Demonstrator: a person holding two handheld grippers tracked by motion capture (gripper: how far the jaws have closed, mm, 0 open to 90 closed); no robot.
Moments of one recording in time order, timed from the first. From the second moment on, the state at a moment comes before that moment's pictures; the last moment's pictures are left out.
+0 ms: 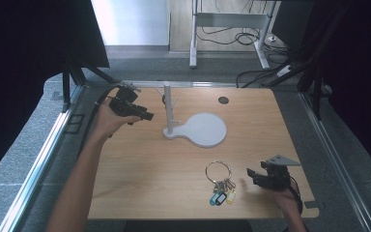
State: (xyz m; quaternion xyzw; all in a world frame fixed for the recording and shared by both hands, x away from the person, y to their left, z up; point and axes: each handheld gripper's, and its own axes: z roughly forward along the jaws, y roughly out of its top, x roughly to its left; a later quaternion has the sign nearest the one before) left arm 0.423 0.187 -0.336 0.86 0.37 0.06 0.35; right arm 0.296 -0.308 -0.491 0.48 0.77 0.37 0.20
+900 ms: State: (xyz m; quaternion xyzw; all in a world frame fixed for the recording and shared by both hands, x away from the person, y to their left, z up) left arm 0.323 0.212 -0.386 0.87 0.35 0.06 0.35; right arm 0.296 -0.295 -0.471 0.43 0.80 0.37 0.17
